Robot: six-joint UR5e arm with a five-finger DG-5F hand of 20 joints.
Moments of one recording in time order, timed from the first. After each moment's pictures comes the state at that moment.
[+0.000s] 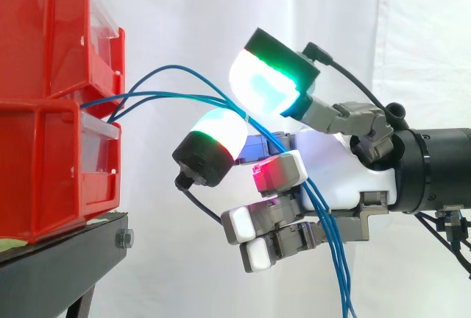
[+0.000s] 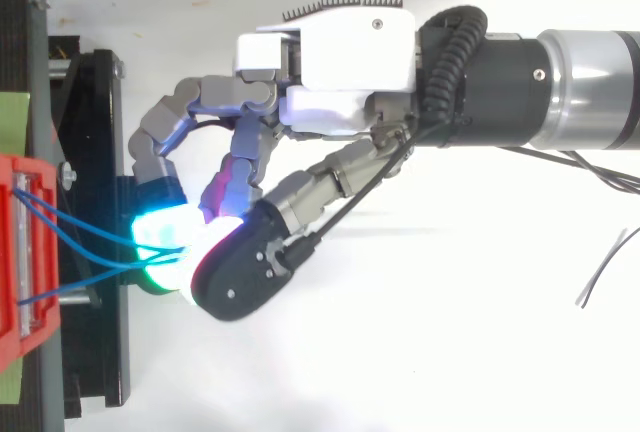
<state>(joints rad) 0.05 -2.36 -1.08 -2.86 -1.57 0.07</state>
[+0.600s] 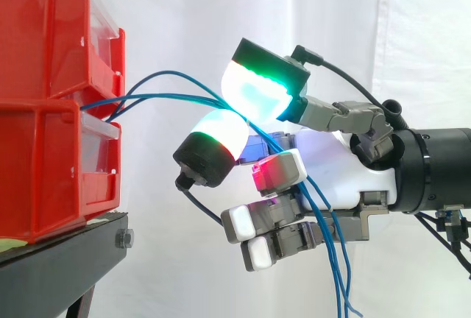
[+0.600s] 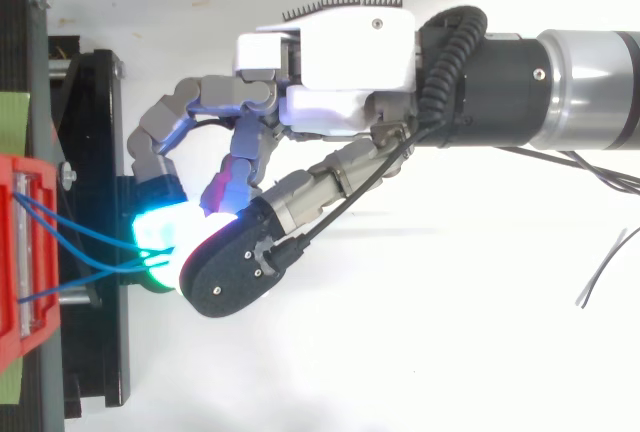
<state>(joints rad) 0.05 -2.36 -1.08 -2.86 -1.57 0.08</state>
